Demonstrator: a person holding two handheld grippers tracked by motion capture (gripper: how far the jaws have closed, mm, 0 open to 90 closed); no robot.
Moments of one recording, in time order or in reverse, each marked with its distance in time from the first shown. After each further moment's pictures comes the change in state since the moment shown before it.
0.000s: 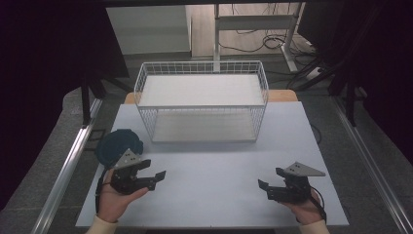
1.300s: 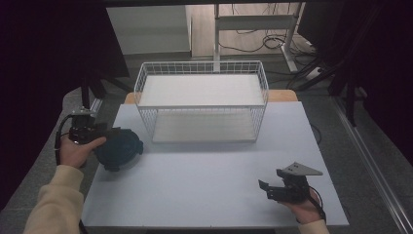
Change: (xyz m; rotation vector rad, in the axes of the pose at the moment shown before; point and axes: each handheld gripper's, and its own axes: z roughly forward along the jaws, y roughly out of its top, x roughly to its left) left arm 0.175 0.037 -0.016 0.063 0.225 -0.170; right arm -0.004 -0.006 0.007 0.044 -0.029 0.016
